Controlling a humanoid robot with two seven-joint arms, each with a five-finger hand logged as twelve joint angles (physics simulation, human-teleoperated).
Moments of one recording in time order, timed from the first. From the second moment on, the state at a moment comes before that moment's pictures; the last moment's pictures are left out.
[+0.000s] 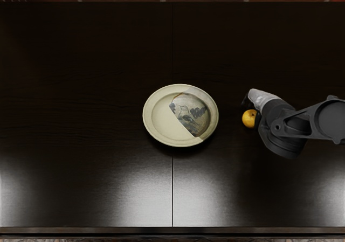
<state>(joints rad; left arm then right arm) -0.08 0.00 0.47 -0.17 -0.02 -0.33 0.08 1.56 -0.38 -0.68 1.52 -0.50 -0.61 -0.61</state>
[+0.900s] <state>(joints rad) -0.08 0.00 0.47 -0.17 -0.02 -0.33 0.08 1.56 -0.36 -0.69 1.51 -0.49 -0.61 -0.61</state>
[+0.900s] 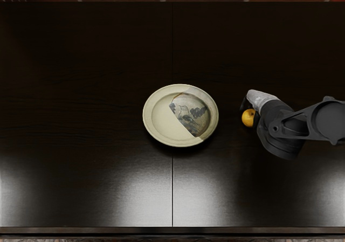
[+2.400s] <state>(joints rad) -0.08 0.00 0.47 -0.17 -0.02 -0.33 0.08 1.80 -0.40 -0.67 1.63 -0.36 -0.61 -0.61</state>
